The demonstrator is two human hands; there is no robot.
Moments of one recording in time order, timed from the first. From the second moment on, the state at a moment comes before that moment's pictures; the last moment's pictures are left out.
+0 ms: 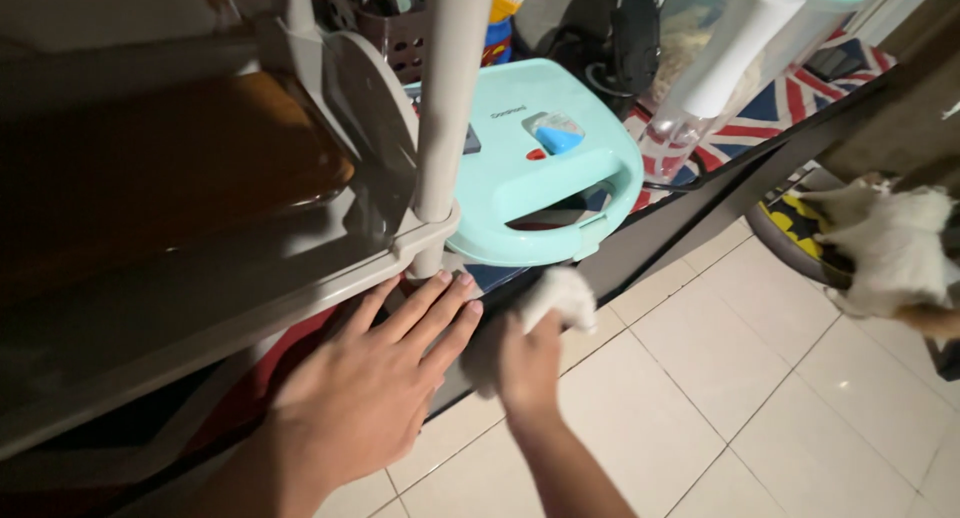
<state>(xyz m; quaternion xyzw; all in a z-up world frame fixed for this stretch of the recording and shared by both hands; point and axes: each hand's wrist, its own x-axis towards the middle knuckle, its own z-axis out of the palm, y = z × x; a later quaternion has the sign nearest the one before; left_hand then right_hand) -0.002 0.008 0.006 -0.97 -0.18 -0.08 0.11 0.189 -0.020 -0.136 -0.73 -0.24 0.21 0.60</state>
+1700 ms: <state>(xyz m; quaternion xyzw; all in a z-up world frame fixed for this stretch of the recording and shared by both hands) -0.008 0.011 -0.002 -0.98 -0.19 -0.05 0.10 0.162 -0.038 -0.143 -0.70 -0.23 0.23 0.64</state>
